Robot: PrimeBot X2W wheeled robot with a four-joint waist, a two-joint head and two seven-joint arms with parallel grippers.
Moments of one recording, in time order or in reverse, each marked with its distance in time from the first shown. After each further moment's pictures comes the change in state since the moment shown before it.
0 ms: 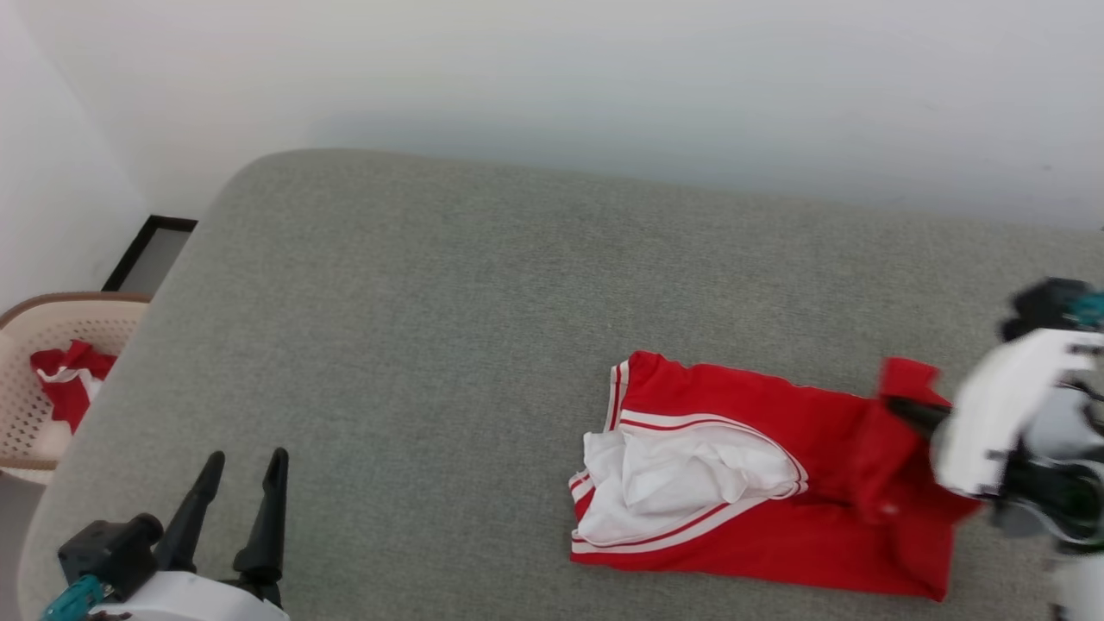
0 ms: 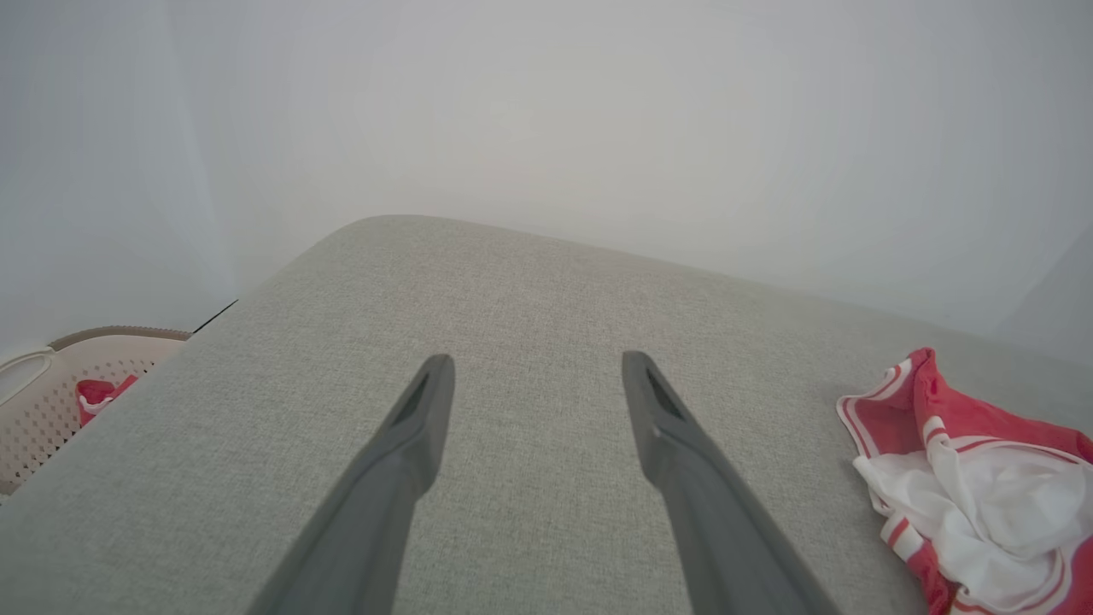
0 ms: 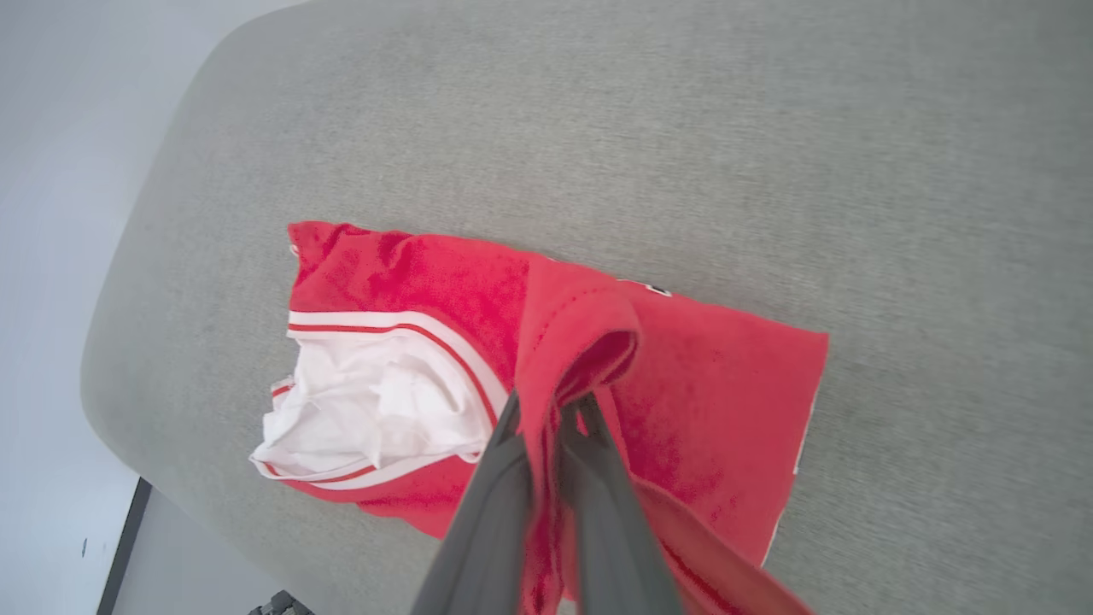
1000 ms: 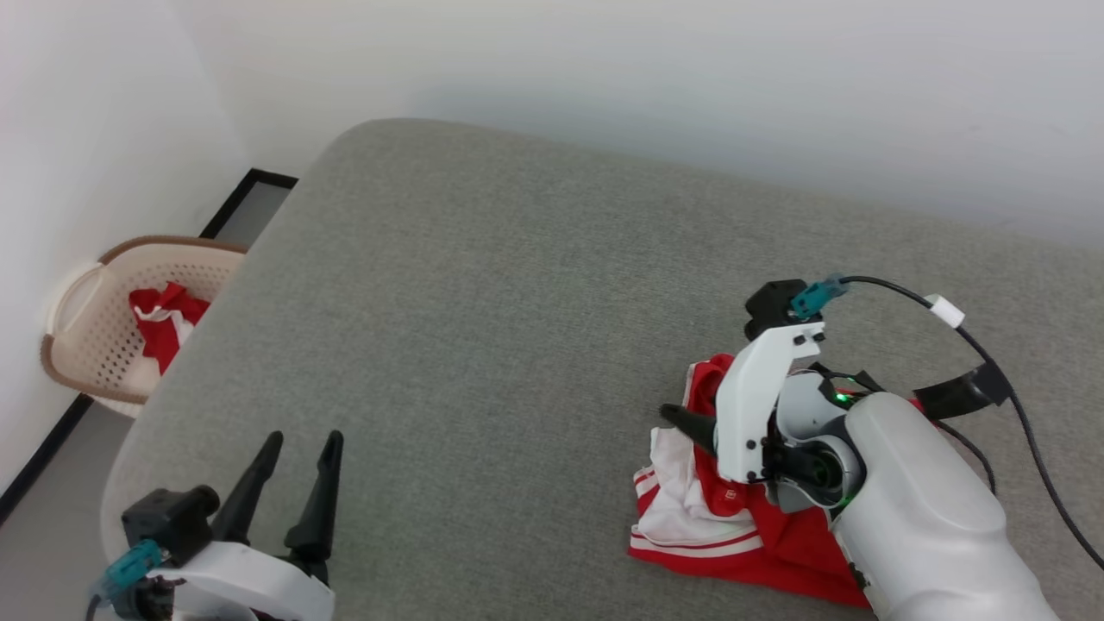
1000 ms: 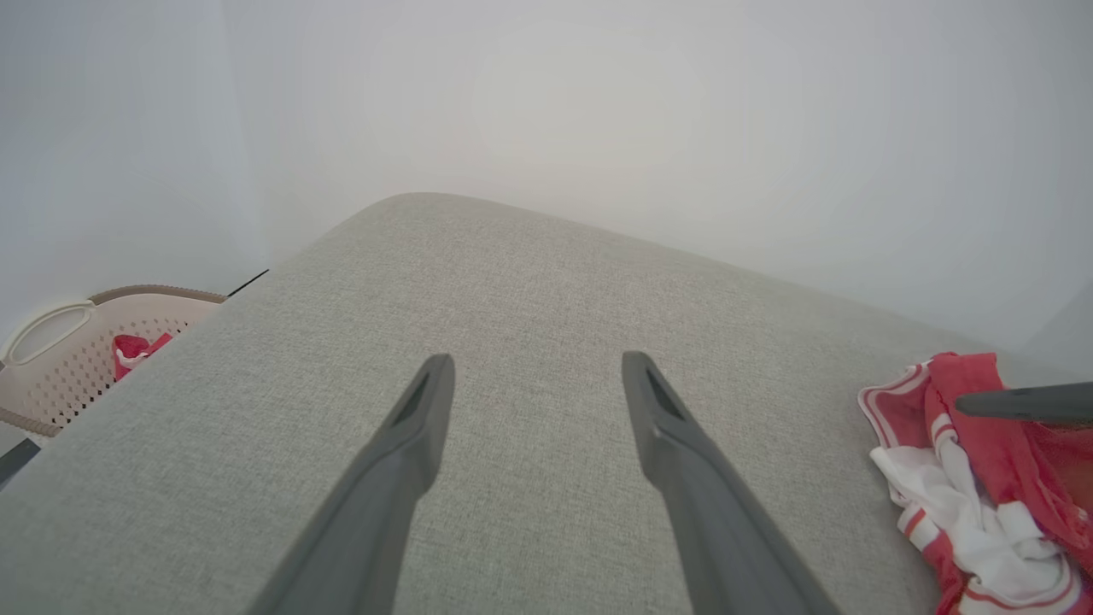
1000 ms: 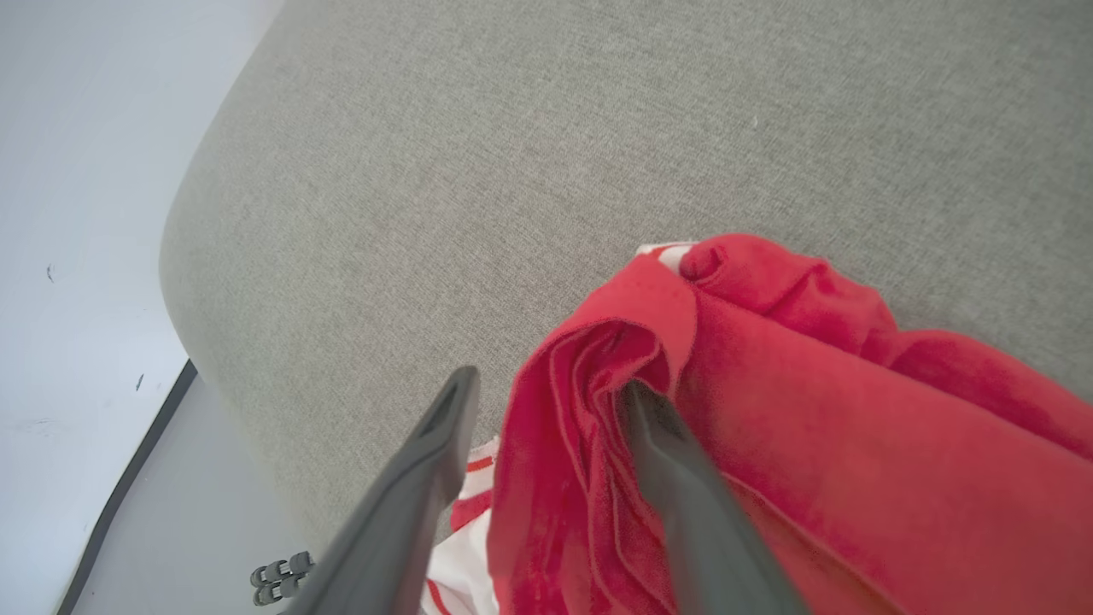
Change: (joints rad) left arm -0.103 -0.046 -0.092 0.102 -0.006 -0.035 -0.004; right arm -0.323 0.151 0.482 0.640 0.058 0.000 -0.397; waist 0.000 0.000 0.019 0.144
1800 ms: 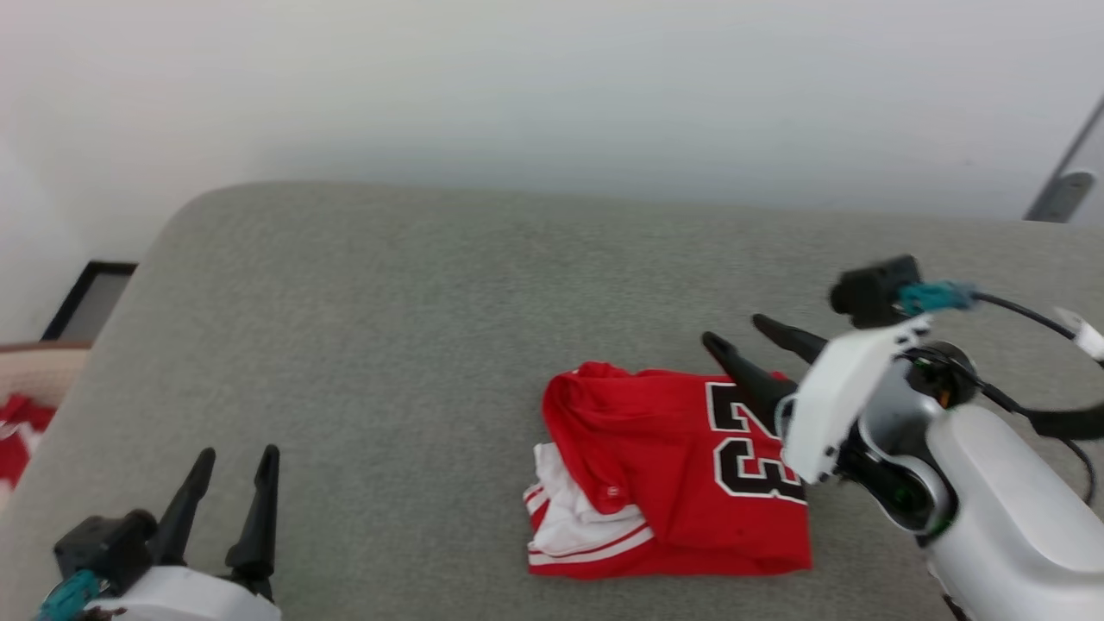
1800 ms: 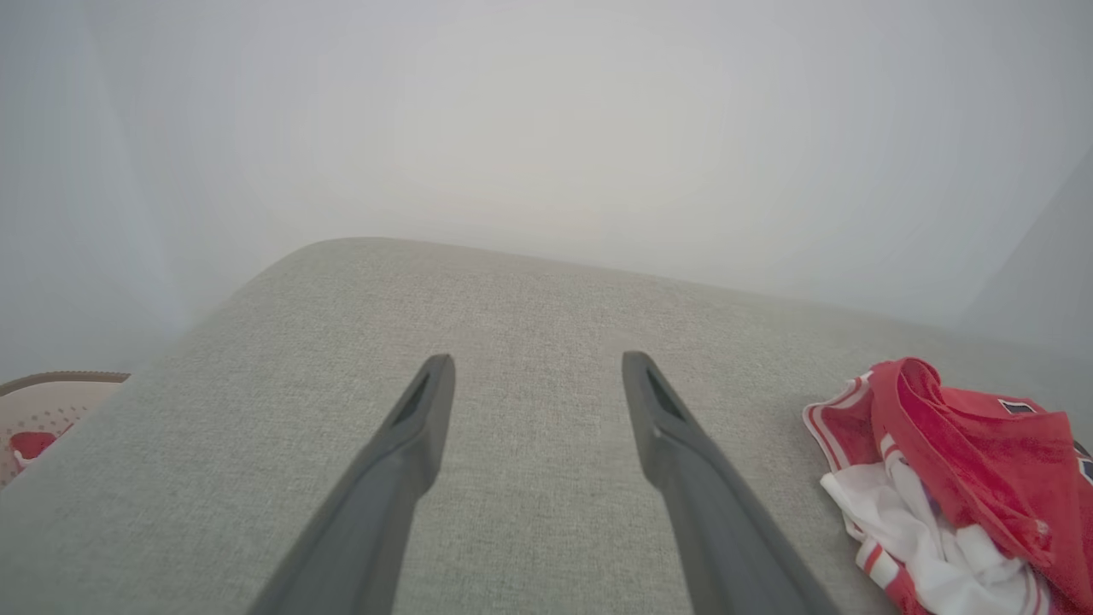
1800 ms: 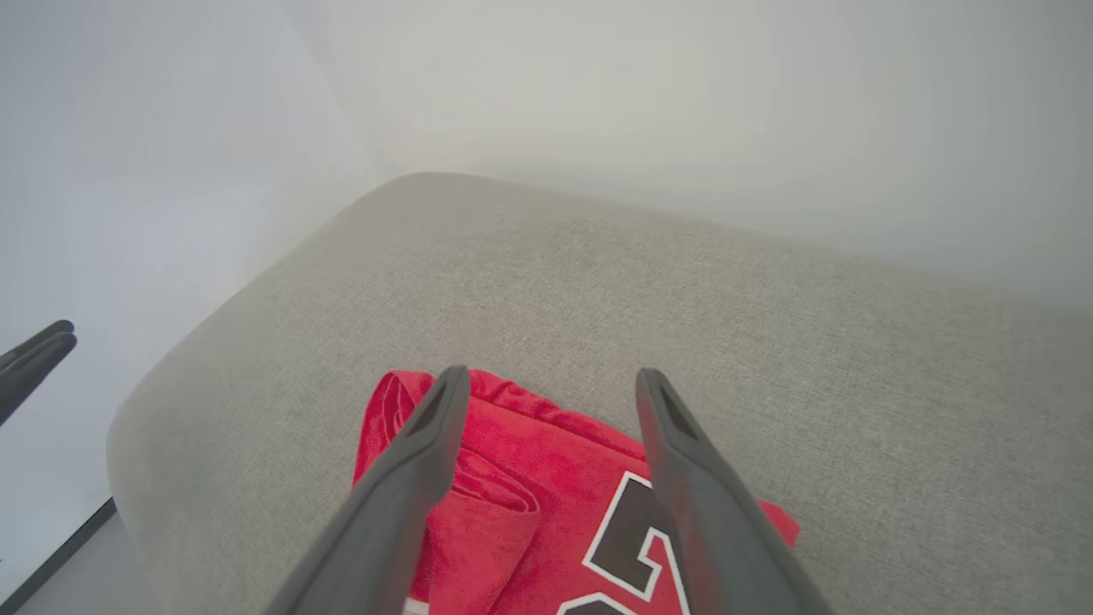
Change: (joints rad) left arm 0.072 0.033 0.104 -0.050 0.044 0.019 -0.003; right arm 0.080 -0.225 0.161 -0.338 0.135 0.000 -0.310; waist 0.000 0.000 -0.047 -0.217
